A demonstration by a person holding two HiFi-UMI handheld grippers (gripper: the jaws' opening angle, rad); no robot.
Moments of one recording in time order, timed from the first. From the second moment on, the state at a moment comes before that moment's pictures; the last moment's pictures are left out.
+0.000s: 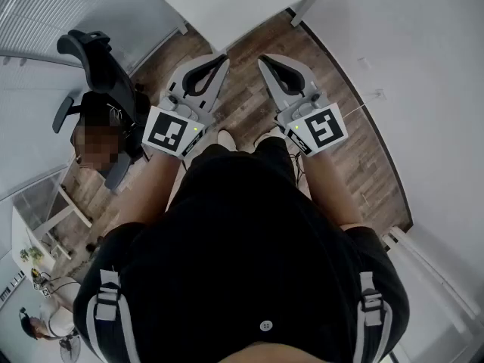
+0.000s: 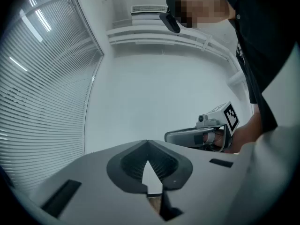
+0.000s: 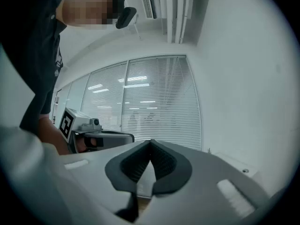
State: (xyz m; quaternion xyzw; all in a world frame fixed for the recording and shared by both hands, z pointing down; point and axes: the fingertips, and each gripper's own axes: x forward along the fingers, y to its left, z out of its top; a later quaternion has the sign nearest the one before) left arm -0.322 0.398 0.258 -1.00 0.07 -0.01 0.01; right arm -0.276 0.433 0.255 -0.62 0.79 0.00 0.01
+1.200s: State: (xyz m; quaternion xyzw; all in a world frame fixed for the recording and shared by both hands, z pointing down) left arm -0.354 0.413 0.270 -1.00 0.07 -0.02 0.00; right arm -0.298 0.450 0.268 -0.62 0.78 -0.02 0.03
